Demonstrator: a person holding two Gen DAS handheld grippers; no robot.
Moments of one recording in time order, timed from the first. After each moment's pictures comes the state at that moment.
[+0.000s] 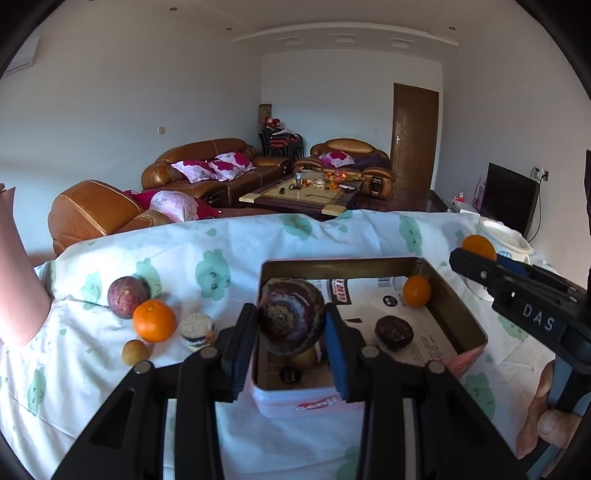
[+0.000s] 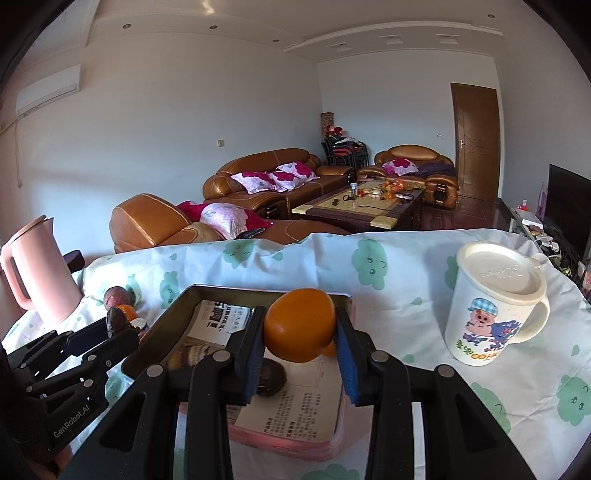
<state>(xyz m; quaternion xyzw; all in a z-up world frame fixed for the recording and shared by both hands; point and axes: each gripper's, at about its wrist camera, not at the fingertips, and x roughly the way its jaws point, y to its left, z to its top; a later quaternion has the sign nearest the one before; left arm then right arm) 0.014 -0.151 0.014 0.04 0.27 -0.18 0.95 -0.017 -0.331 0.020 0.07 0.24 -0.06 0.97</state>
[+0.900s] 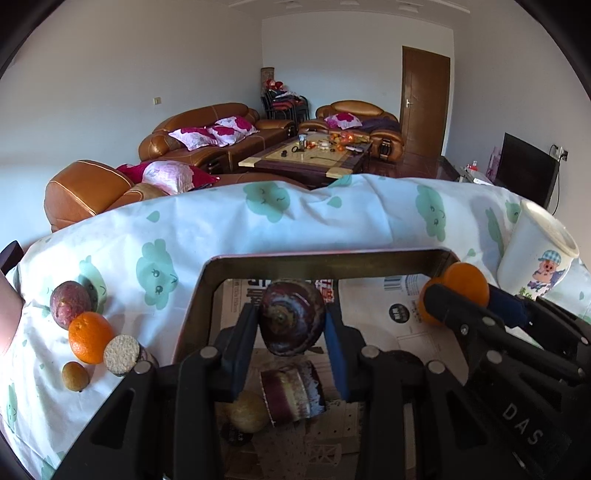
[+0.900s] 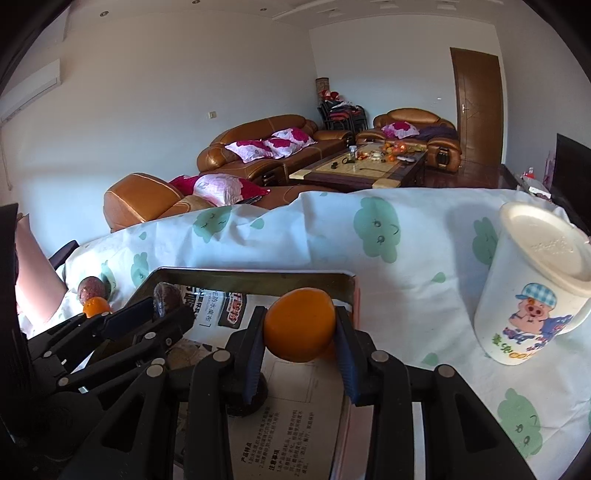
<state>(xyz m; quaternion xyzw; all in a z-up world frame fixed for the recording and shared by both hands) 0.076 -0.213 -0.016 0.07 0.34 -0.16 0.92 0.036 -0.342 -0.015 0.10 0.32 -0.02 0.94</state>
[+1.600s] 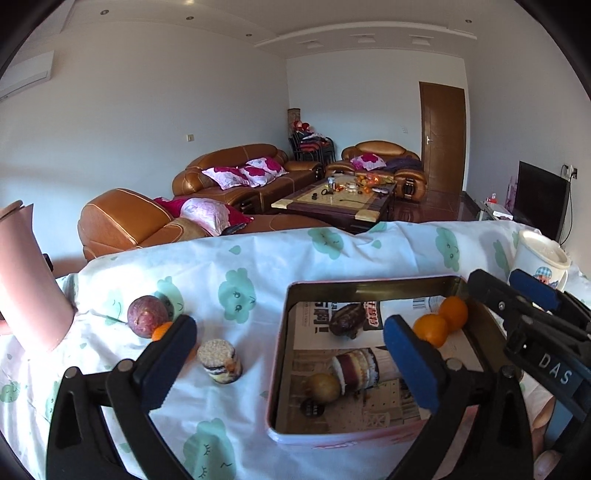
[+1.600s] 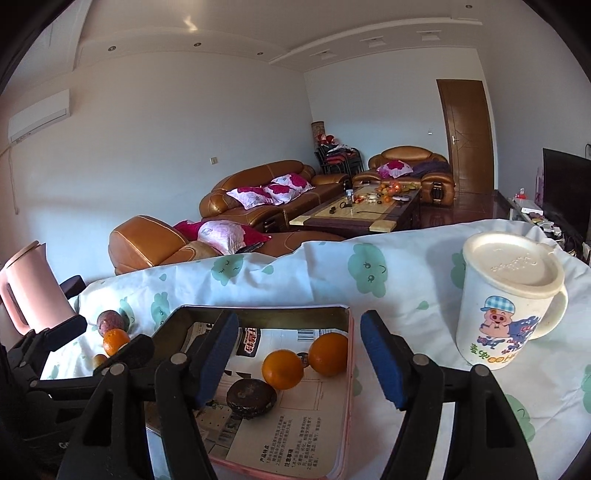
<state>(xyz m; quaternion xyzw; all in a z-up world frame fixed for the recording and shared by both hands) 0.033 -0.154 0.021 0.06 0.25 -0.11 0.96 -0.006 -0.331 0.010 0.09 0.21 -0.06 0.97</state>
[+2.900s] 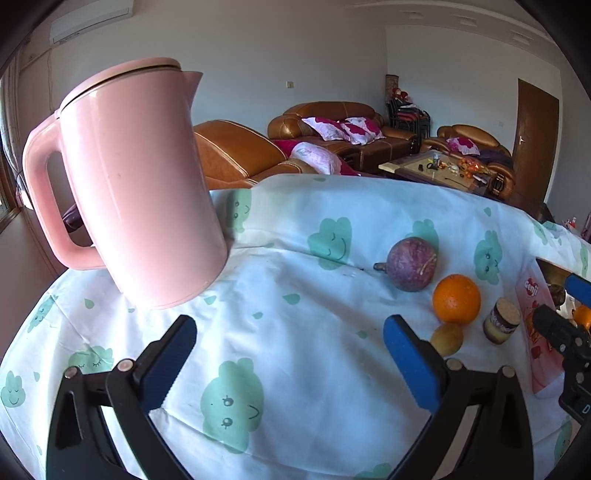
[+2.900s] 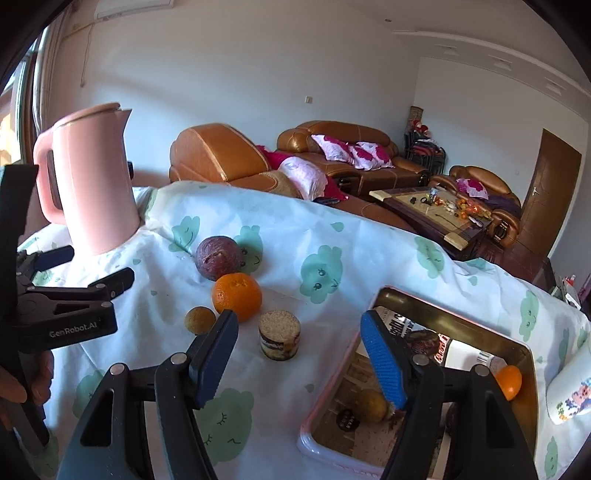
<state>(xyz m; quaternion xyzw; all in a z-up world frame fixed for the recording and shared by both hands) 0.075 0.061 -0.016 0.01 0.34 0.06 0.94 0.073 -0.128 0.002 -0.10 0.34 0.08 0.93</state>
